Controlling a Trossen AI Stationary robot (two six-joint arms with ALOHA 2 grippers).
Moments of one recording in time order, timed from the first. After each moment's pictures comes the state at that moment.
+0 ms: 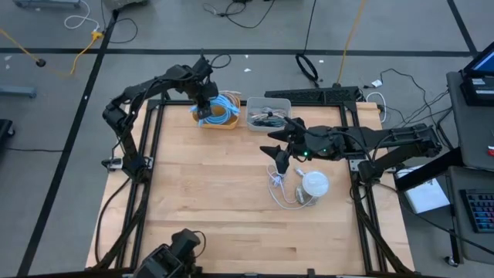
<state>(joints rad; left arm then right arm) 0.91 1.82 1.45 -0.92 0.18 0.59 0.15 1.33 1.40 -0.45 0.42 0.55</state>
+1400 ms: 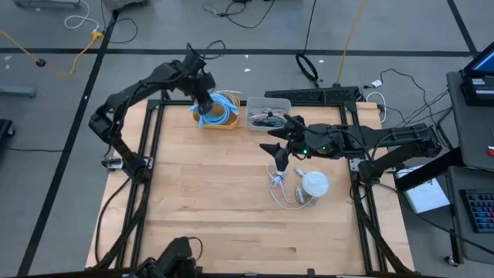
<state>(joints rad) 0.87 1.65 1.45 -0.88 0.30 0.43 0.13 1.33 1.40 -0.44 0.42 0.53</state>
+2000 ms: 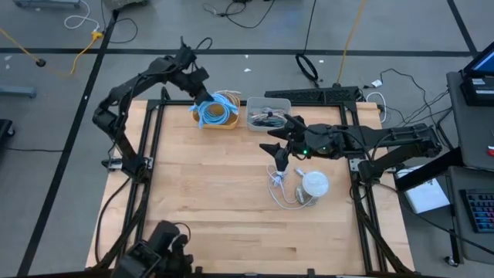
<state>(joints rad) 1.04 1.73 1.44 -0.88 0.74 0.34 0.13 1.33 1.40 -0.44 0.42 0.54</state>
